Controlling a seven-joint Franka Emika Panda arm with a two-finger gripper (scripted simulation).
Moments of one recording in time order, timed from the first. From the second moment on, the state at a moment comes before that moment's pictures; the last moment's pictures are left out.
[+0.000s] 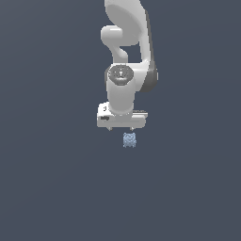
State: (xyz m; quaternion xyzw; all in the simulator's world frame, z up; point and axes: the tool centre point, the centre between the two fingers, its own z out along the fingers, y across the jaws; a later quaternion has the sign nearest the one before) arm -0.016 0.003 0.142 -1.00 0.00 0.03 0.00
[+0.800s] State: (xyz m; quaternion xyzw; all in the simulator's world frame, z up) arm -0.009 0.028 0.150 -1.00 -0.01 0.02 0.01
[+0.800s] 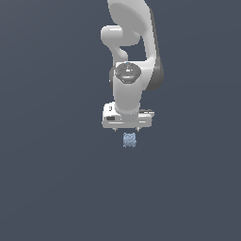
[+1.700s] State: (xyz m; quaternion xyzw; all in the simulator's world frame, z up) arm -0.018 0.046 0.097 -1.00 0.01 0.00 0.00
